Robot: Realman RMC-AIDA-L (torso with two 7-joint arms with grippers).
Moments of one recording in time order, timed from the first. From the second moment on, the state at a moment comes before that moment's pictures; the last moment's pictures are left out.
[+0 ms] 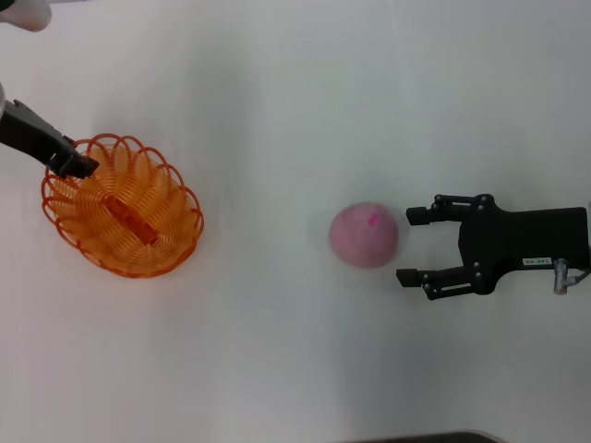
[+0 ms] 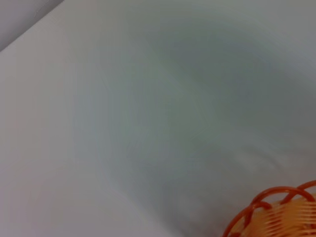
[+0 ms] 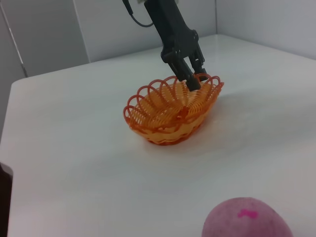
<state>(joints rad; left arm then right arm) -0.76 -2.11 0.95 0.95 2.86 1.33 -2.13 0.38 2.07 -0.75 -0.62 -2.11 -1.56 1.10</state>
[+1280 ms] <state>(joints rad) -0.78 -2.07 0.96 1.03 2.86 1.50 -2.34 0.38 2.08 -0.75 -0.63 -2.11 -1.57 1.10</state>
